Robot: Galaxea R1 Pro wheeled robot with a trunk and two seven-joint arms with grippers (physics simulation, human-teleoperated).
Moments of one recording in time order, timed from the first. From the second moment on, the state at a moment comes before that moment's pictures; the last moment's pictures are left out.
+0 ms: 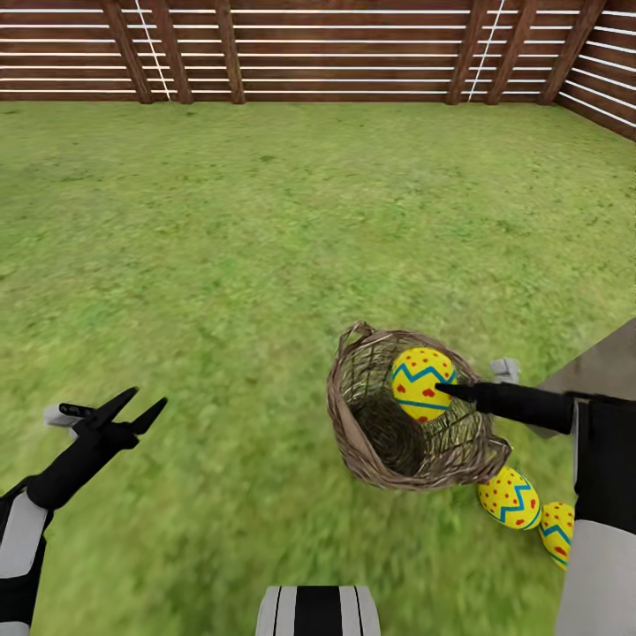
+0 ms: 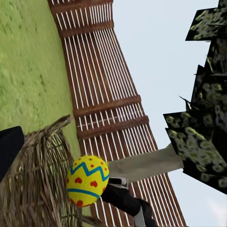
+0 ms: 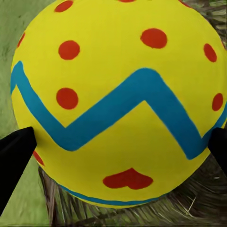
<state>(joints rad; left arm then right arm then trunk) -0.43 0.17 0.54 -1.23 0.78 0.96 -1.20 -0.70 -0.14 -0.50 -1.44 0.43 0.98 1.43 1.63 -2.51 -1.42</state>
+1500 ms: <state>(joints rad) -0.44 0.20 0.53 -1.19 0.78 0.97 -1.20 -0.54 -0.17 -0.56 -1.40 0.26 0.99 1.56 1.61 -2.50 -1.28</state>
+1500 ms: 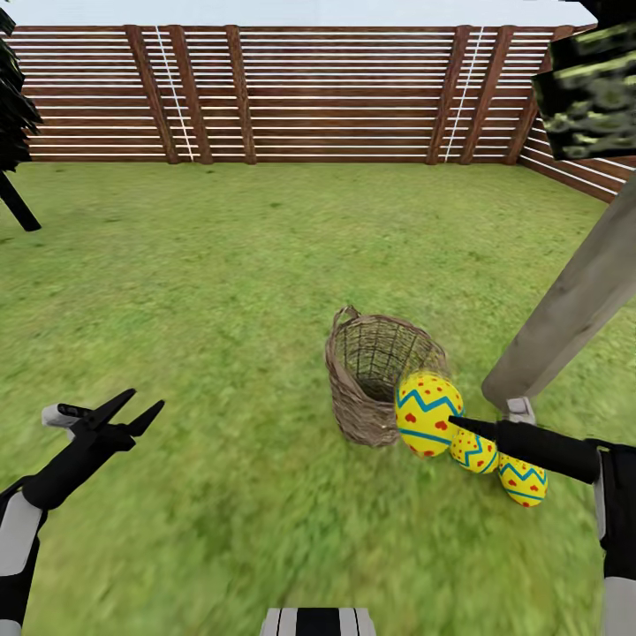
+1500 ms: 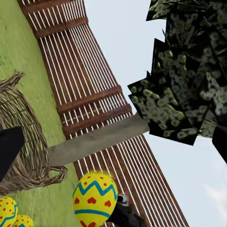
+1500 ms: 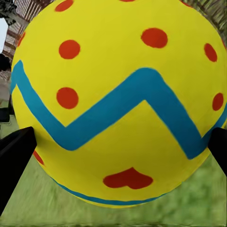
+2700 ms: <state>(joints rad) -0.44 0.10 0.29 -1.20 0.77 0.87 -1.19 -0.36 -0.28 -0.70 -1.29 0.27 0.83 0.60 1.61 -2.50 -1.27</state>
